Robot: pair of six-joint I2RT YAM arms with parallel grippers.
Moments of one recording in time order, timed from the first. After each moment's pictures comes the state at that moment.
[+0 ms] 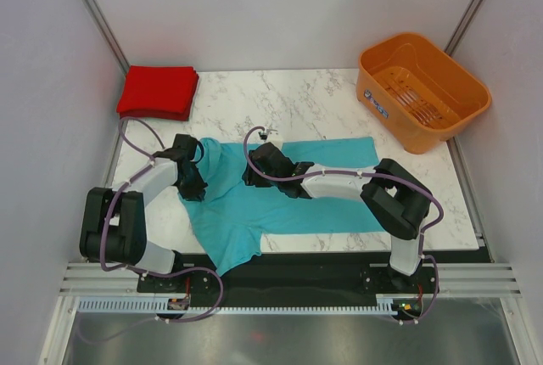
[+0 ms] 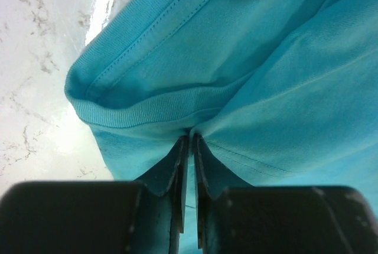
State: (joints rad) left arm -0.14 1.46 0.78 -0.64 -0.08 -0.64; right arm 0.95 1.88 1.17 0.06 0.21 0.81
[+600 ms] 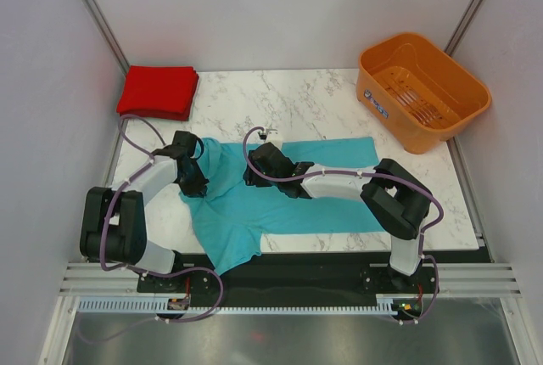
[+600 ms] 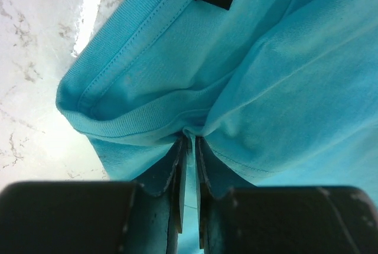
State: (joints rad) left arm -0.14 1.47 0.81 -0.63 -0.04 -0.64; right arm 0.95 1.88 1.17 0.06 0.22 0.78
